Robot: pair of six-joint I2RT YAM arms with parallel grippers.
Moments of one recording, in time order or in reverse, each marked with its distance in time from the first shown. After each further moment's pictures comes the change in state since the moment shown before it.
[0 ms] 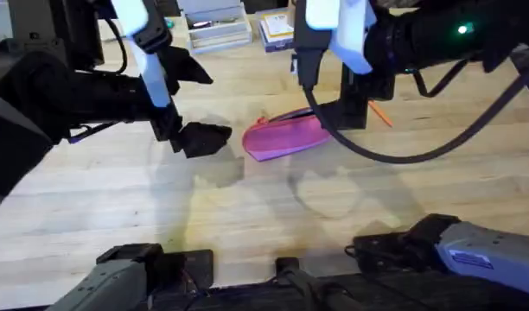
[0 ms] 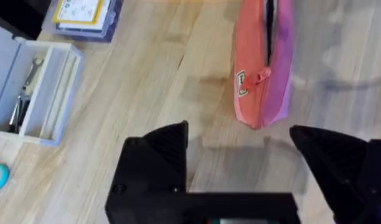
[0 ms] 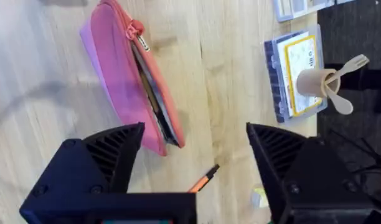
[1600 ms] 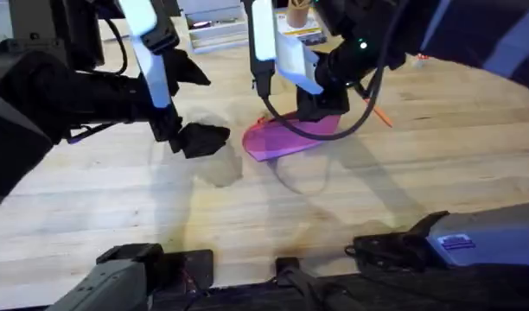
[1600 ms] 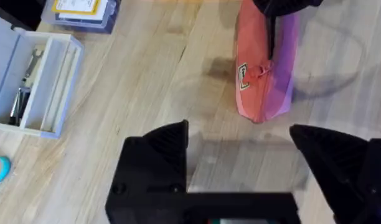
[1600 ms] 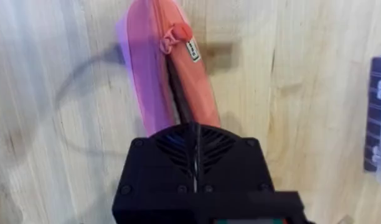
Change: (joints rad) left arm 0.000 0.000 0.000 -0.007 -0.030 0.000; right arm 0.000 0.314 0.001 -0.003 -0.096 -0.071
